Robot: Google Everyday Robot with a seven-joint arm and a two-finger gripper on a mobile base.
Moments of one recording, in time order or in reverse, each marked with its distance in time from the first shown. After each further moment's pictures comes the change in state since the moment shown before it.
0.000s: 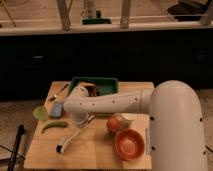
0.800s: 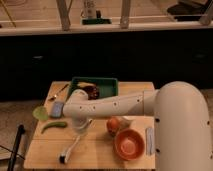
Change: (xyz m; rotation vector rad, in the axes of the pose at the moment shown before) arm 0.010 0.044 -0.001 -0.050 0.006 -0.071
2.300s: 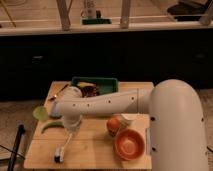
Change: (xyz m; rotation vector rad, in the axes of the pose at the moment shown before) arm -0.030 -0.033 -0.014 0.048 -0.025 -0.149
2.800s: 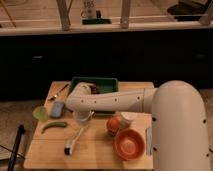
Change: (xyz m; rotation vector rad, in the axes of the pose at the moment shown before) arm 0.063 0.013 0.004 -0.035 0.065 0.120
